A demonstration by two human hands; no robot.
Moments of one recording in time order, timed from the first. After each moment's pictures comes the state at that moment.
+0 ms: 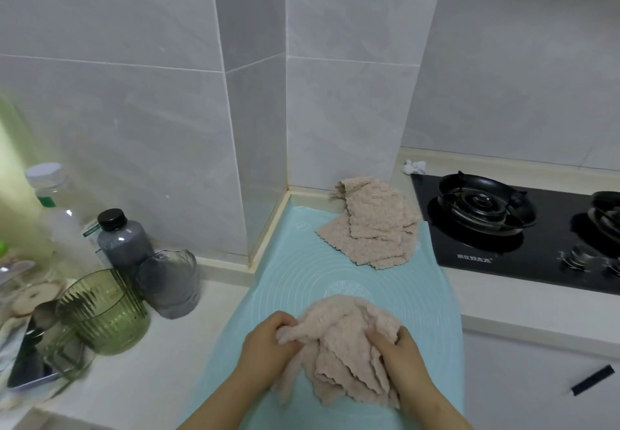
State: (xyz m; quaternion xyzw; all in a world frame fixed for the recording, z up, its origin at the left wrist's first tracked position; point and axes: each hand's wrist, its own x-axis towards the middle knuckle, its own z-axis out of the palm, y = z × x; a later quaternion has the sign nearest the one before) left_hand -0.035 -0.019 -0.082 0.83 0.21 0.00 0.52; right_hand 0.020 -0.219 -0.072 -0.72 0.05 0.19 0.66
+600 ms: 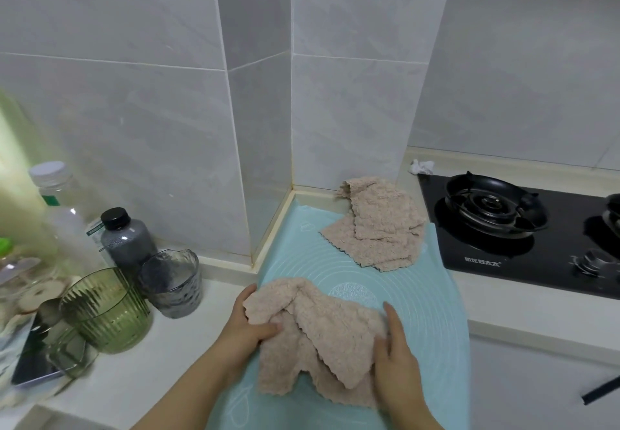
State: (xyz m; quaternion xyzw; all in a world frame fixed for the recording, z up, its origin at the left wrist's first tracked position) left_hand -0.031 0.016 -0.074 0.59 0.26 0.01 0.76; right_hand 0.017 -0.209 -0.088 -0.85 -0.03 0.09 0.52
